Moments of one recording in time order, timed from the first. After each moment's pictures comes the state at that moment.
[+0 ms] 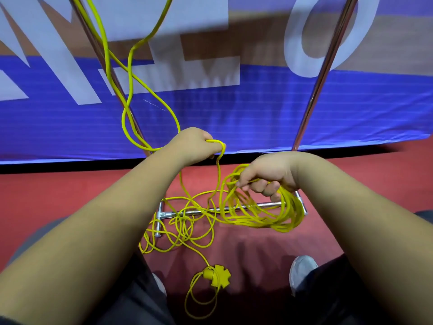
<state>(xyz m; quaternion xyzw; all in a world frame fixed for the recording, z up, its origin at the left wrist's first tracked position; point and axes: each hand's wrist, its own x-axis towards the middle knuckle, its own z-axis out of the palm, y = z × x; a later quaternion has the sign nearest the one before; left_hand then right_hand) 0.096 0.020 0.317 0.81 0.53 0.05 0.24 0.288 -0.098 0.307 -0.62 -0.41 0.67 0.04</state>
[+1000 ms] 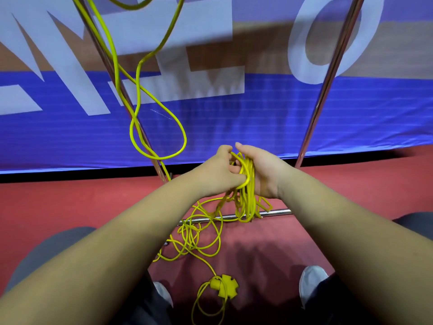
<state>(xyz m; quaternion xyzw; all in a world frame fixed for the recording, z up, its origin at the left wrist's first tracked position) 0.111 -0.035 0.304 0.78 0.45 0.08 0.42 0.256 -0.078 0.288 -0.51 -0.18 0.70 0.46</state>
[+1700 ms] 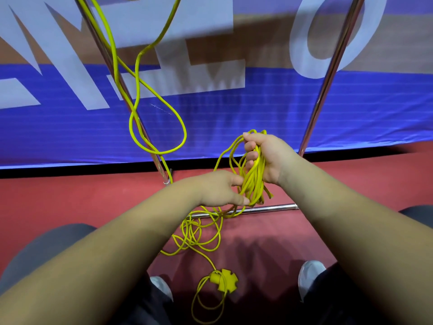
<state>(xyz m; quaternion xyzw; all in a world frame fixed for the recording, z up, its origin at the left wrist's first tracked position) 0.096 -0.044 0.281 0.85 0.33 -0.11 0.39 0.267 -0.068 0.294 -0.49 -0.13 0.66 0.56</state>
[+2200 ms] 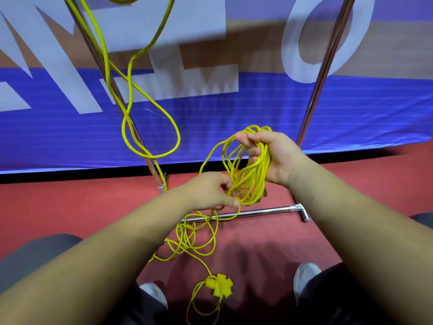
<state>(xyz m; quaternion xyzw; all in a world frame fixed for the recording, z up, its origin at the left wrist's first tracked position) 0.092 -0.033 0.259 0.86 0.38 -0.03 0.35 0.289 -0.083 0.311 -0.43 -0.14 0.67 0.59</state>
